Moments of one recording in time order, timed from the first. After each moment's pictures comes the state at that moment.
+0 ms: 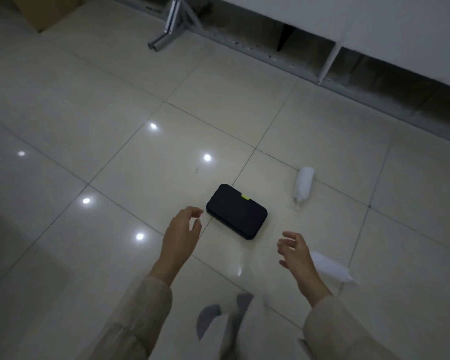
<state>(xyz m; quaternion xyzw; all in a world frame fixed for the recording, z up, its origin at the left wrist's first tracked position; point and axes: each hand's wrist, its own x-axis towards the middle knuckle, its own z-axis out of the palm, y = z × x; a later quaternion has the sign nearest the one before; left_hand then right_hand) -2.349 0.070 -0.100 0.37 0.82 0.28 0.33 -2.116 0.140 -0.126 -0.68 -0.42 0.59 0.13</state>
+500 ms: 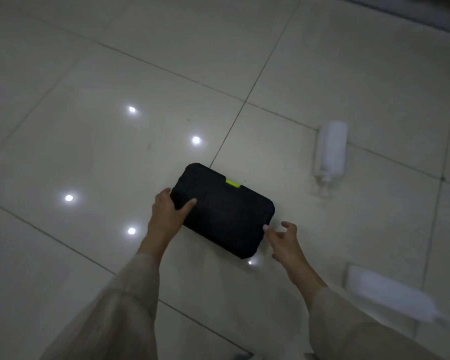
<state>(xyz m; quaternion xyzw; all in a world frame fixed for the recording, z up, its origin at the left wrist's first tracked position) -2.375 0.213 -0.460 0.30 0.84 0.21 0.40 -2.131 0.243 -0.464 -0.70 -0.35 0.62 0.09</state>
